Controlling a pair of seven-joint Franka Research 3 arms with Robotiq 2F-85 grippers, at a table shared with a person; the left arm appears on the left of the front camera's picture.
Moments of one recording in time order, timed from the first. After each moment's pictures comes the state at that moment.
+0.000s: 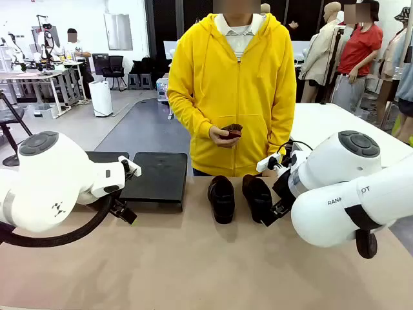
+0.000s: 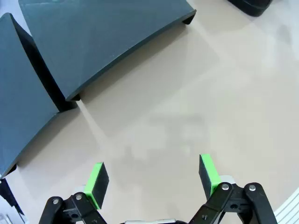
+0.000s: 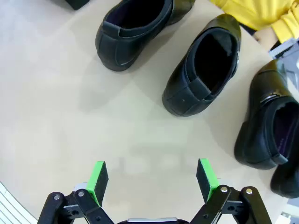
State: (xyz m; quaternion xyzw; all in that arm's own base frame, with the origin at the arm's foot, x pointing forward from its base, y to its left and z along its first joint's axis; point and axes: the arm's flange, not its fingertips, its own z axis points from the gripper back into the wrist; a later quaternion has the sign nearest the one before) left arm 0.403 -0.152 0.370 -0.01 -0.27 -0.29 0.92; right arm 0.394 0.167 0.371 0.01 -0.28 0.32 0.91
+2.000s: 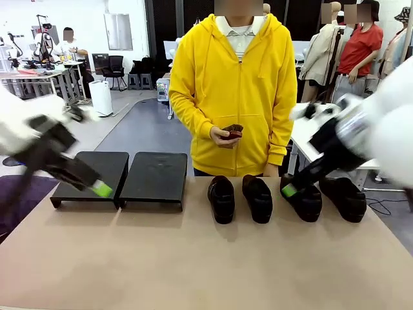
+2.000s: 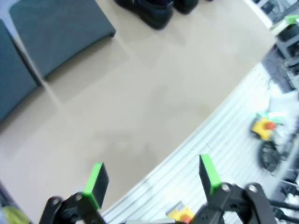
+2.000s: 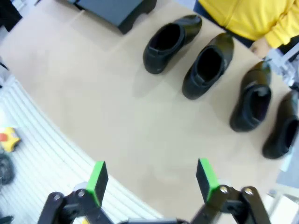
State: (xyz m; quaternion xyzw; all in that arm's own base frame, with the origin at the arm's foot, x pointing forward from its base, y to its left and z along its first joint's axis) left arm 0.286 -0.092 0.553 -0.20 -0.23 -0.28 0.91; right arm 0.290 0.122 0.549 0.10 -0.28 0.31 0.90
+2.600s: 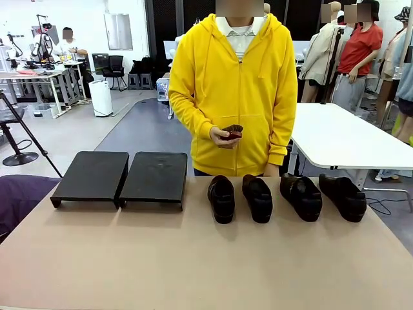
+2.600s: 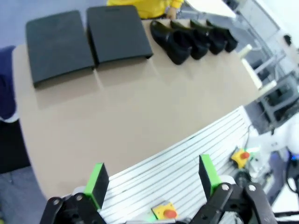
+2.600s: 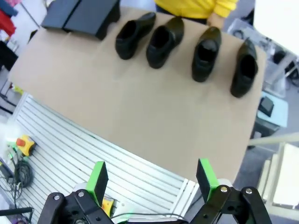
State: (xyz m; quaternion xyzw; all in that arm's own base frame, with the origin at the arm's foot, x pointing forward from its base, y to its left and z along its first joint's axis) left arm 0.185 0.074 0.608 -0.26 -0.32 -0.12 0.90; right arm 0.175 -0.035 0.608 0.13 -0.32 0.18 0.92
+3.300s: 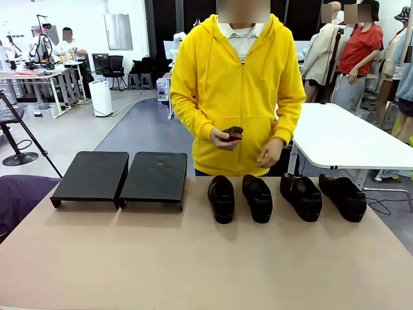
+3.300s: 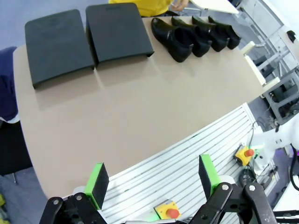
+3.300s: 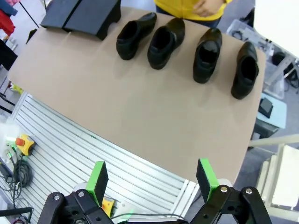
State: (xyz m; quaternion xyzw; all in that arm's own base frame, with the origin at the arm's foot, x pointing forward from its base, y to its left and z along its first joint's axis) left arm 0.183 0.052 0.614 -0.24 -0.32 -0.14 0.90; right arm 0.173 -0.019 0.611 0.12 -0.32 0.19 0.92
